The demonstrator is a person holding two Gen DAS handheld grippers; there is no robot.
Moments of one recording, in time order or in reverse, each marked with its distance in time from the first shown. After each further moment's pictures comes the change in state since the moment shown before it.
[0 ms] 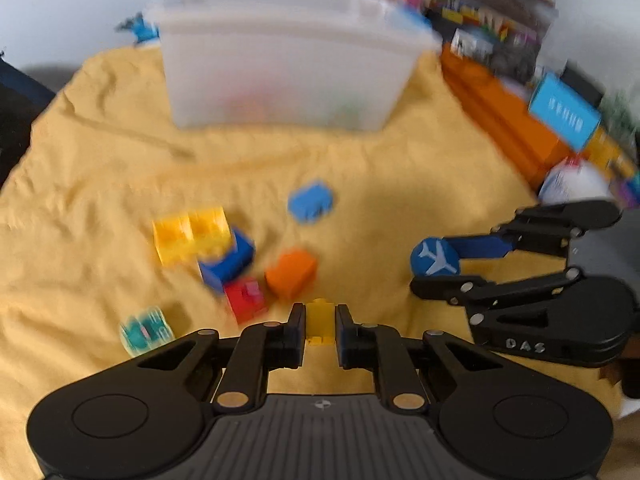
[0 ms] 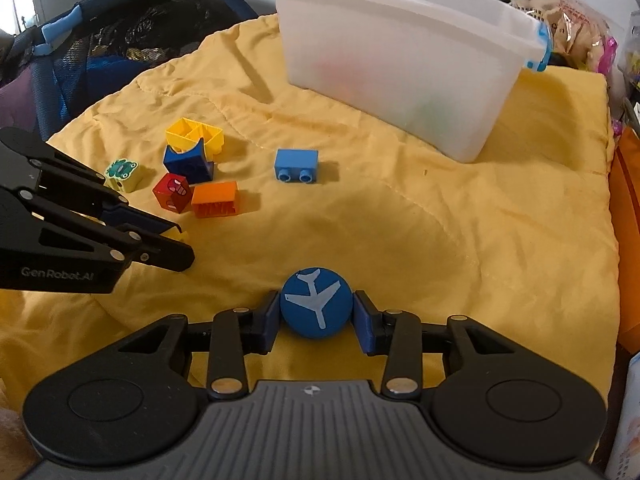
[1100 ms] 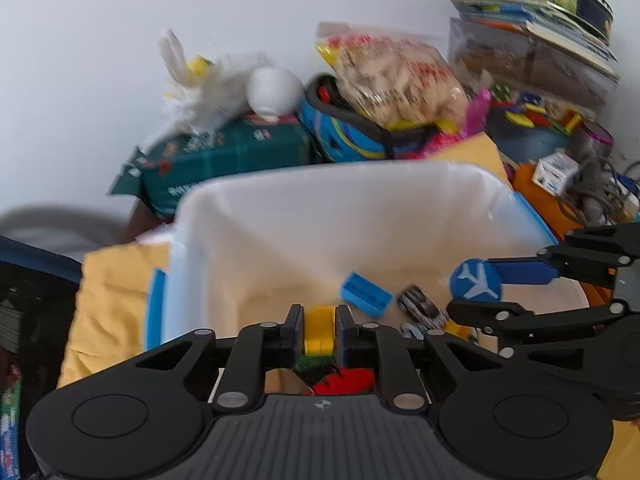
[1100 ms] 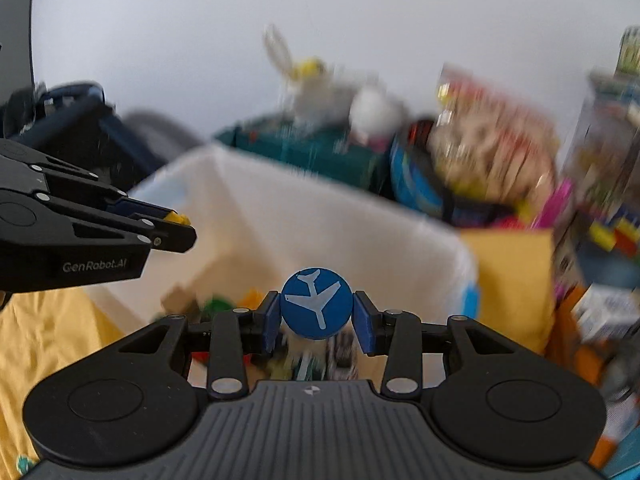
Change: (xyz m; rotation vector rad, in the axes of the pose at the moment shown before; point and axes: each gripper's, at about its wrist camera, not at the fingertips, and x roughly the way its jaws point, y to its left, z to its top) left arm 0.056 0.045 0.215 0.150 -0.148 0.104; right arm 0.020 -0.089 0.195 0.109 -0.210 -0.189
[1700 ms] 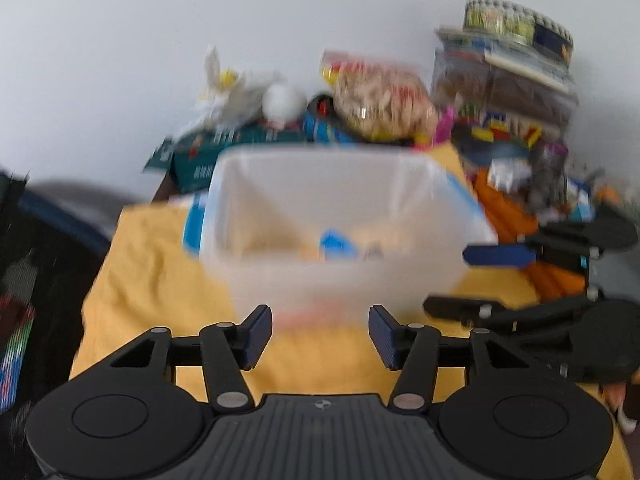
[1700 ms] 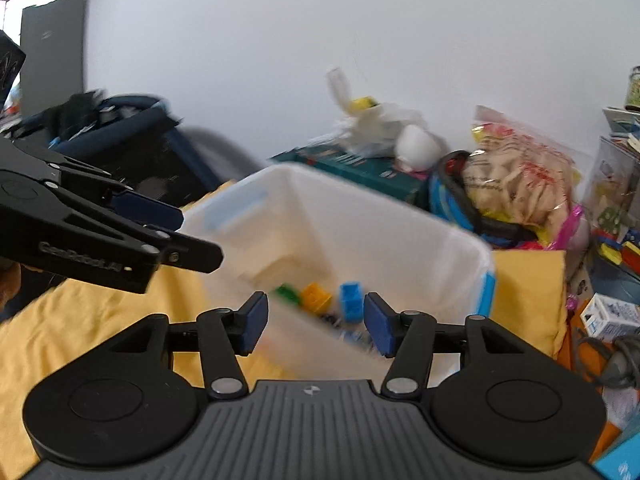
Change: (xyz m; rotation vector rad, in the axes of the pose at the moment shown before) left arm -0.107 -0.027 -0.088 -0.082 -0.059 0.019; right arm -0.071 0.026 -0.041 -0.104 -0.131 0.115
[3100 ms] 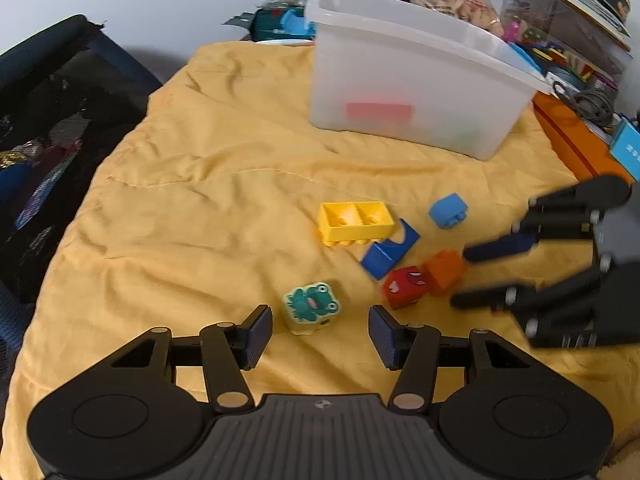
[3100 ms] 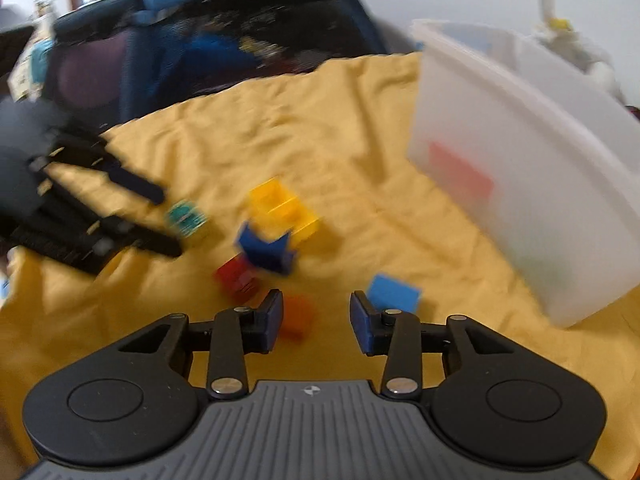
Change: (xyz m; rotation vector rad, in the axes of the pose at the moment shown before) left arm -0.009 0.031 -0.142 -0.168 0.190 0.093; right arm 0.029 0.083 -0.098 -0.284 0.266 0.386
